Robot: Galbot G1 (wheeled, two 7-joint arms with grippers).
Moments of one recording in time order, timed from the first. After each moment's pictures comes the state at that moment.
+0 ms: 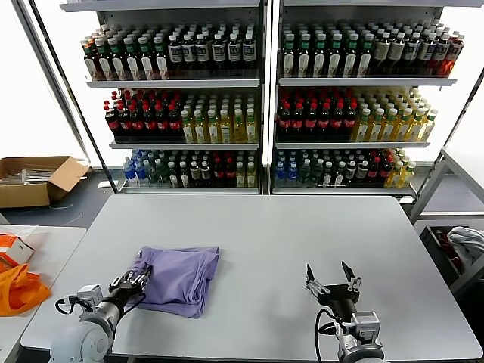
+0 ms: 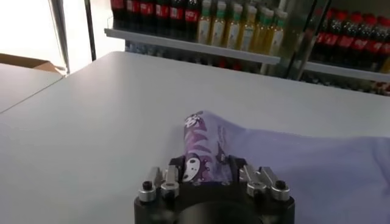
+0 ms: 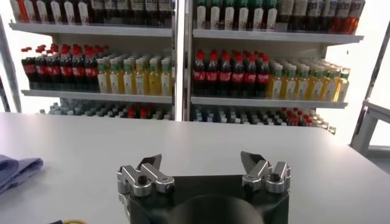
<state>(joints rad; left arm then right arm) 1.34 -1.17 -0.63 -1.83 -0.58 0.54 -0.03 -1.52 1.24 0.37 2.23 0.24 -0.40 0.30</state>
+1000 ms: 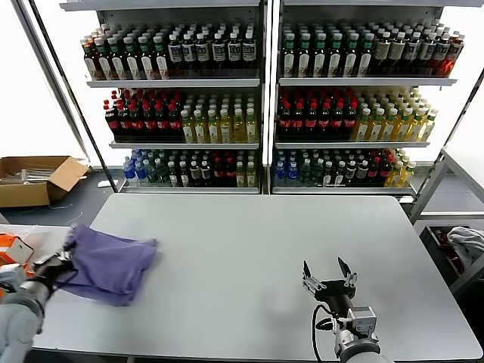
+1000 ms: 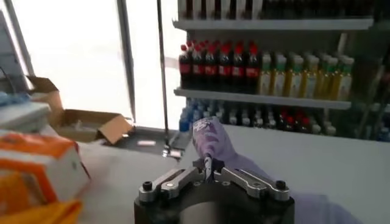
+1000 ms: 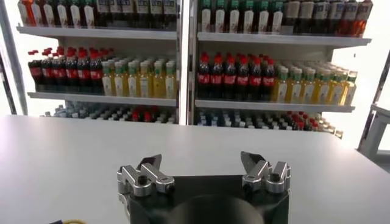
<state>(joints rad) 1.33 -0.98 -0.92 -1.84 -0.65 0.53 -0.04 -1.48 1.23 0.34 2.20 0.25 -0.40 0.30</state>
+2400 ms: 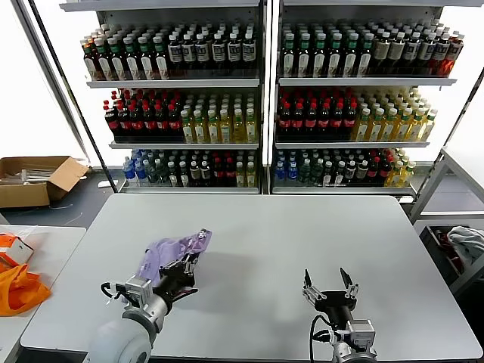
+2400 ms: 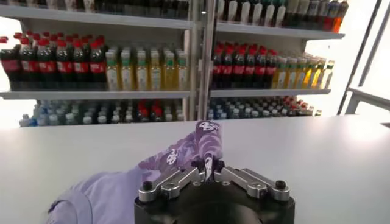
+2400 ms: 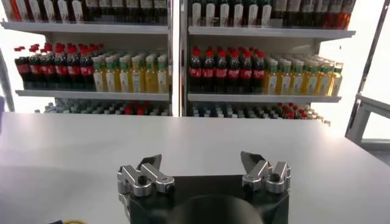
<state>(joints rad) 1.30 -1.16 -0.34 -2.14 -0.49 0.56 -0.12 -1.56 1.32 0.35 2.22 0.17 -0.38 0.30</state>
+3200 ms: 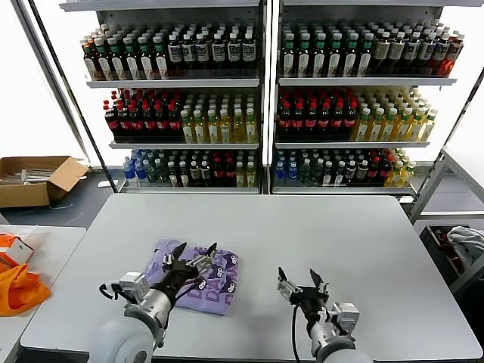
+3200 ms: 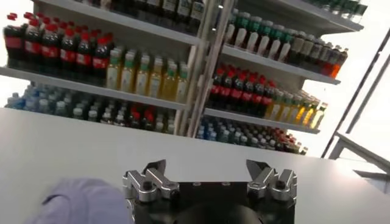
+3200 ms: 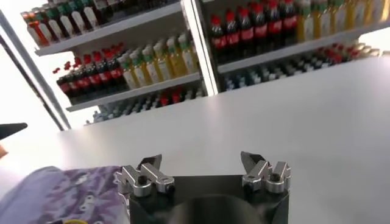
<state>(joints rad) 1.30 -1.20 -0.35 -2.19 -0.67 0.54 -0.24 -1.41 1.32 0.23 2.20 0.57 -0.49 0.41</state>
